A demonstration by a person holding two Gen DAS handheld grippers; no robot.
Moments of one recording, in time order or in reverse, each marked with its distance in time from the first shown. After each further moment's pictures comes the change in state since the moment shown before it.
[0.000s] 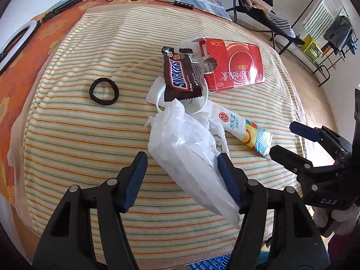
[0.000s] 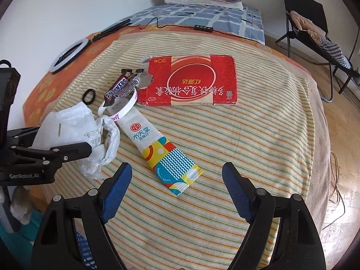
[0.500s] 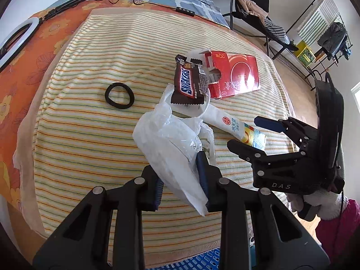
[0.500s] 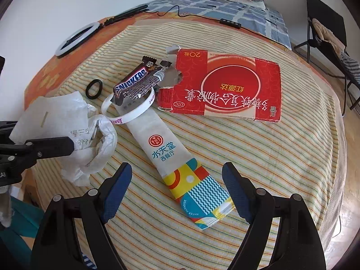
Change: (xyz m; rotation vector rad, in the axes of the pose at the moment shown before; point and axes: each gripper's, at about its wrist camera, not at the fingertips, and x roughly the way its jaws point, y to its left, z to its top) left arm -0.029 0.026 0.001 -0.018 -0.018 -0.045; right arm 0.048 0.033 0.020 -0.099 0.060 0.013
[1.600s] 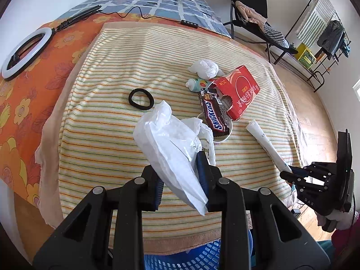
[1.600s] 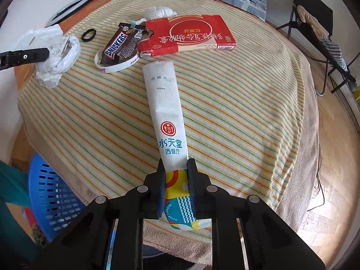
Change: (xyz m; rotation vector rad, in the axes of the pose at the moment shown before) left arm -0.033 0.007 -0.015 0.036 -0.071 0.041; right arm -0.057 -0.022 -0.096 0.041 0.129 -0.120
